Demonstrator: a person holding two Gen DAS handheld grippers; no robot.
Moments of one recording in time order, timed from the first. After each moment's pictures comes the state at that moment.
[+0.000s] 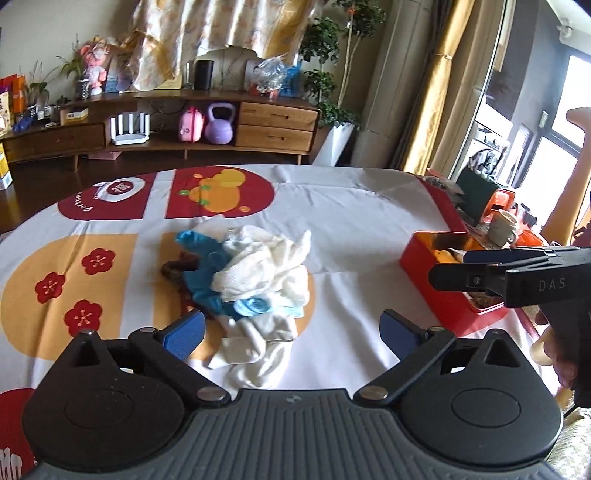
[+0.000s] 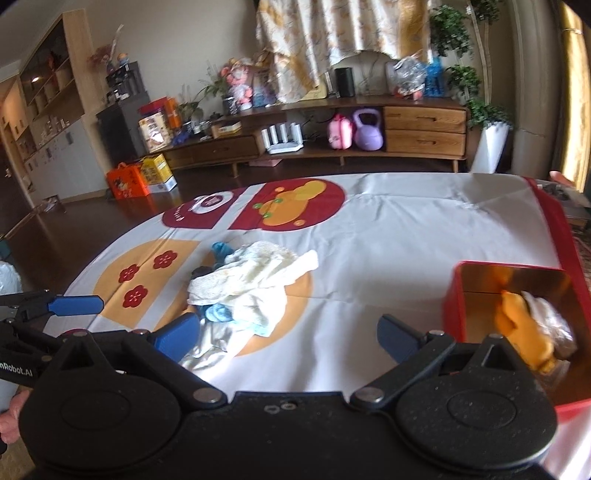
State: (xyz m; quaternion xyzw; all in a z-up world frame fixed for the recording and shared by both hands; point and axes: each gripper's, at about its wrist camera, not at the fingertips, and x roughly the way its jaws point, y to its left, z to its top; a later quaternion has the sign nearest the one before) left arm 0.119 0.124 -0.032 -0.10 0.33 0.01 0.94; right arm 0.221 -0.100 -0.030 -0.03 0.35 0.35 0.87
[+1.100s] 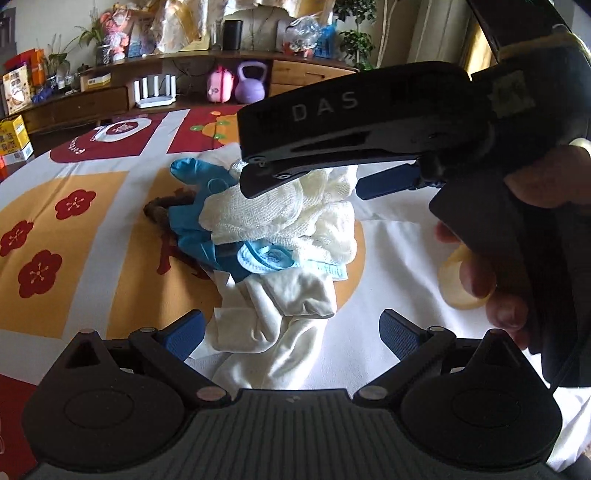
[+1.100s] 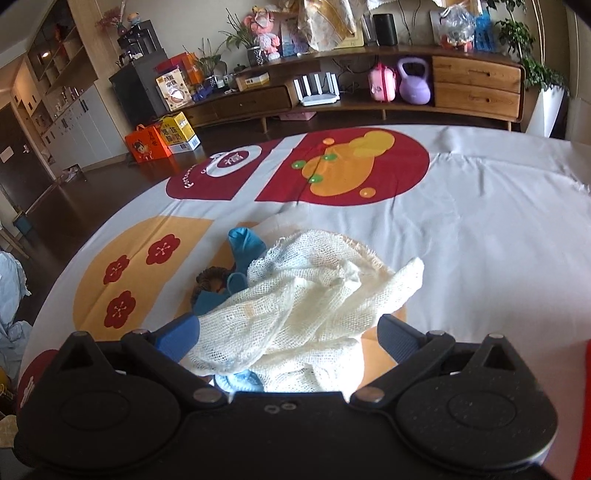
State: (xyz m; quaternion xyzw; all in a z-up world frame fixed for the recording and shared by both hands) left arm 0.183 0.107 -0.130 -0.10 0.38 0.07 0.92; right arm 0.307 0.026 -0.105 -0.04 0.42 0.39 0.82
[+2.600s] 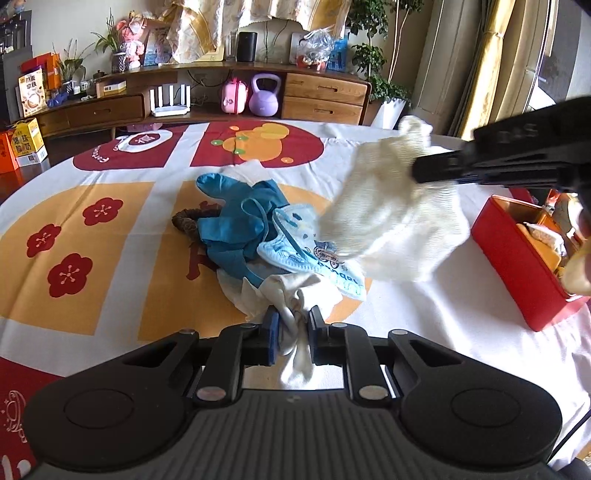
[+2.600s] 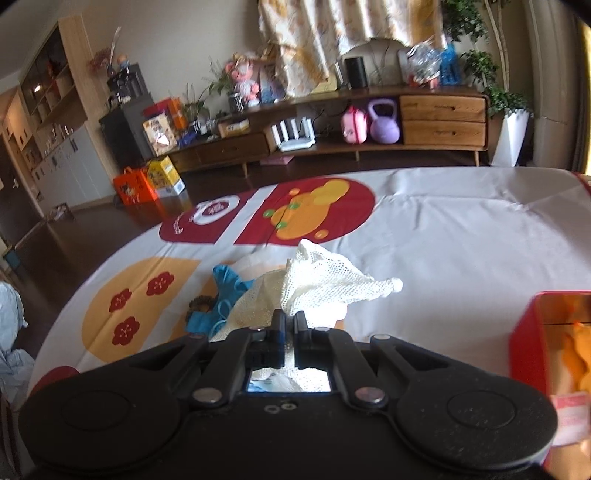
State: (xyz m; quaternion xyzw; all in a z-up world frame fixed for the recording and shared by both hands) left arm 0.160 0.112 -0.107 -0.10 0.36 0.08 0.92; right arm 0.279 -0.053 -0.053 0.00 0.35 0.36 0.86
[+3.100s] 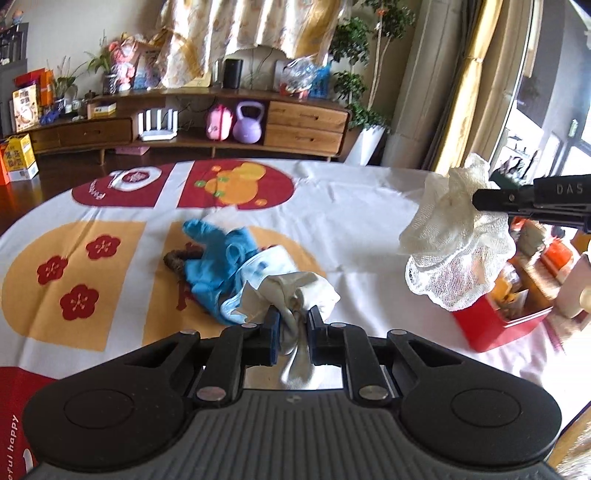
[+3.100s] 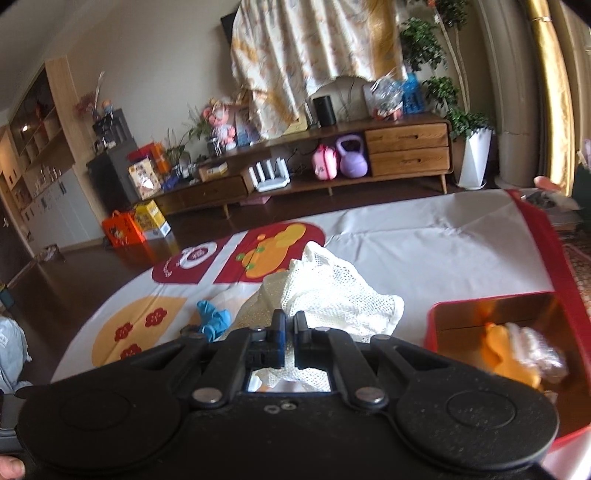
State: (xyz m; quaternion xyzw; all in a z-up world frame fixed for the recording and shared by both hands) left arm 0.135 0.092 -0.044 -0.11 0.32 0.06 0.94; right arm 0.259 -0.140 -0.003 0.04 0.31 0.33 0.89
